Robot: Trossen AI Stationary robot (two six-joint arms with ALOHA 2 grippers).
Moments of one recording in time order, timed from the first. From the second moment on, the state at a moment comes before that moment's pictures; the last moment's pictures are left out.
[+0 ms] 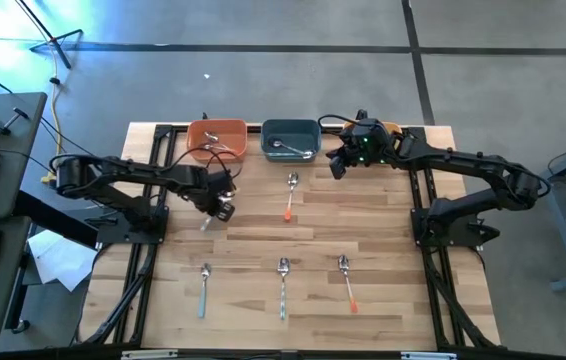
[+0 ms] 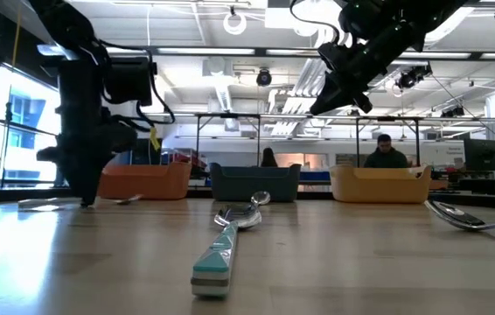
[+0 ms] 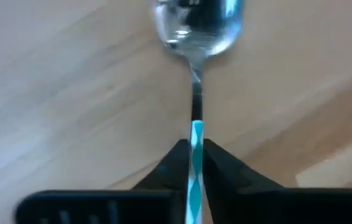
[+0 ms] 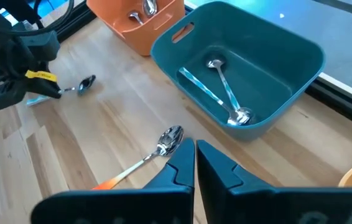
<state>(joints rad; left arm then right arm) 0.28 1.39 0.60 -0.63 0.04 -0.77 -0.48 1.27 0.87 -0.24 -0.05 0.31</state>
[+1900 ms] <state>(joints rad) 0.65 2.19 1.64 -0.49 0.18 0.21 -0.49 1.27 0.87 -0.20 0.11 0.39</state>
